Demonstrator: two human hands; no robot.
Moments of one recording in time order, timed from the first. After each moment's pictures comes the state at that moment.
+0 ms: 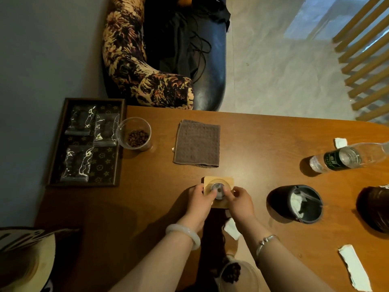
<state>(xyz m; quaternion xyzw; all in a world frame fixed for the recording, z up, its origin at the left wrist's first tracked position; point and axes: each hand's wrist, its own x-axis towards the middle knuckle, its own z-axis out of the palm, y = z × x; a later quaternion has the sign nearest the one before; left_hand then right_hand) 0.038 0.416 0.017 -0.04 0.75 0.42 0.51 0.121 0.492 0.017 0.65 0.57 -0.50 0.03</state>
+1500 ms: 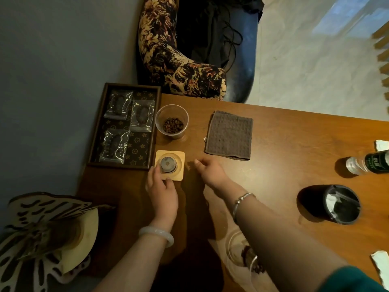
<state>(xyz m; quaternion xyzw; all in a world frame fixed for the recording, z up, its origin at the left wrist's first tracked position) -0.049 0.290 0.029 -0.04 0.90 0.38 0.20 -0.015 0.429 0.033 0.45 0.64 -0.60 0.16</state>
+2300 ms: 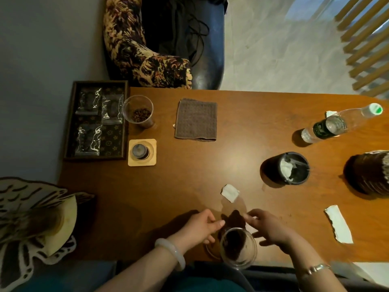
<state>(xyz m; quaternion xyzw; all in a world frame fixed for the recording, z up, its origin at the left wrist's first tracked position) 0.113 0.308 0.056 0.15 0.68 0.20 0.69 0.264 0.461 0.092 0.52 0.58 -0.53 0.34</state>
